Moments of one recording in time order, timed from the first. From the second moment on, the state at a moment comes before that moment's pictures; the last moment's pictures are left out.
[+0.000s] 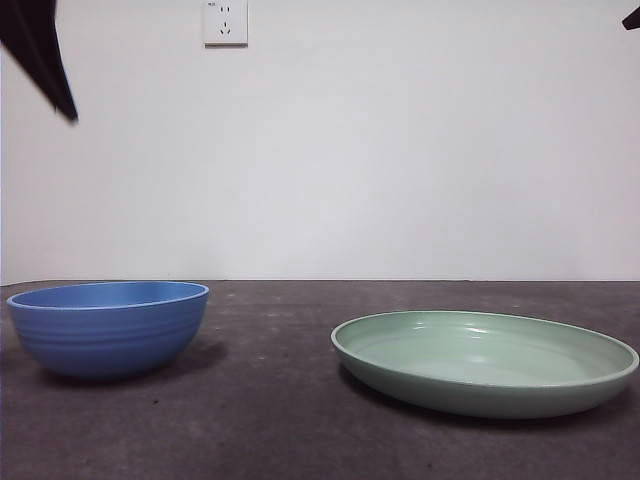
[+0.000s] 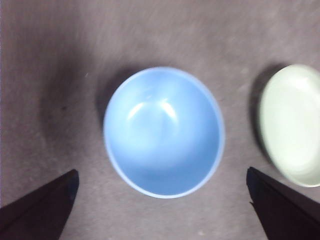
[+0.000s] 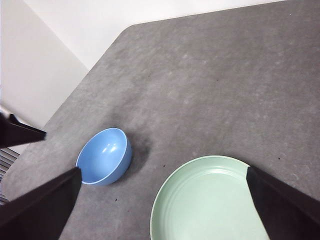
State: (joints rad) left arm -0.09 1.17 1.02 -0.87 0.38 -0.13; right arm 0.00 0.83 0.95 -0.62 -0.73 0.18
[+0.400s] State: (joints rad) left arm -0.09 1.46 1.02 -0.76 0.37 -0.09; right arm 0.00 0.83 0.95 -0.62 -0.73 0.18
